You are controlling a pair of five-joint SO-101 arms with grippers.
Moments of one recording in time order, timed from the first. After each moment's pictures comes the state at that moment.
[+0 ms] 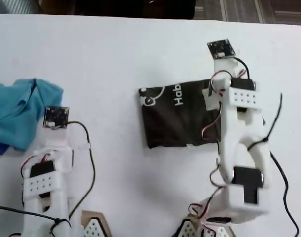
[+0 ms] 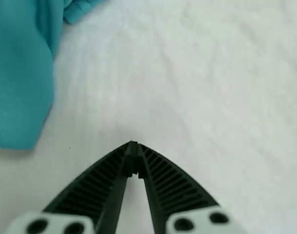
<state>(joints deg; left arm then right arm) -25.1 -52.5 82.4 38.3 -16.6 3.4 6.2 10.2 61.2 22.2</state>
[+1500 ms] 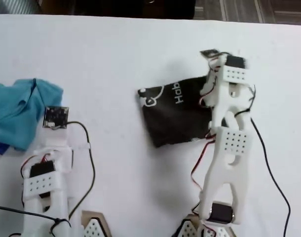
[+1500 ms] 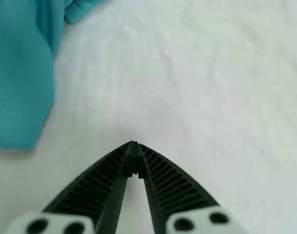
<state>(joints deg) -25.1 -52.5 82.4 38.3 -16.6 7.5 62.9 -65.5 100.1 28.9</state>
